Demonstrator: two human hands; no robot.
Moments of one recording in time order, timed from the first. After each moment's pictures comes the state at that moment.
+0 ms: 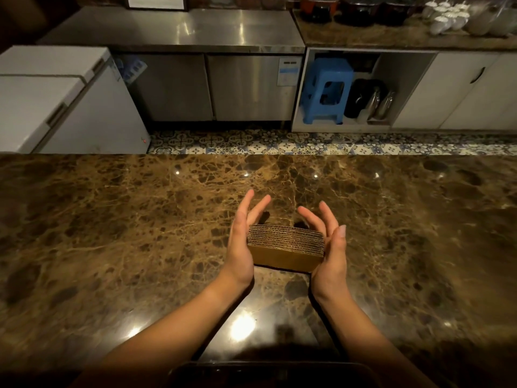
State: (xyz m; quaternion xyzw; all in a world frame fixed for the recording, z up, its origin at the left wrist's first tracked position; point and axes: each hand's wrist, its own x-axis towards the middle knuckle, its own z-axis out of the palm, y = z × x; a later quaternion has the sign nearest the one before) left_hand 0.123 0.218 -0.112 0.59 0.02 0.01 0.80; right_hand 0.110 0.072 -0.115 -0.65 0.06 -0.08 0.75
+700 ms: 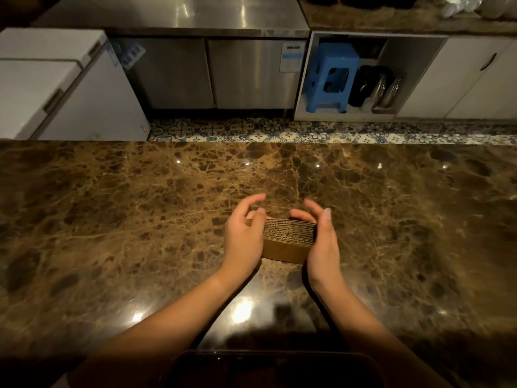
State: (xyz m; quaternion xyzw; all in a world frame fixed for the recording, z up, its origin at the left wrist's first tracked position) left_hand 0.127 0.215 -0.115 0.67 0.04 0.09 0.73; right_hand 0.115 0.080 -0.120 -0.67 0.08 -0.05 0.74
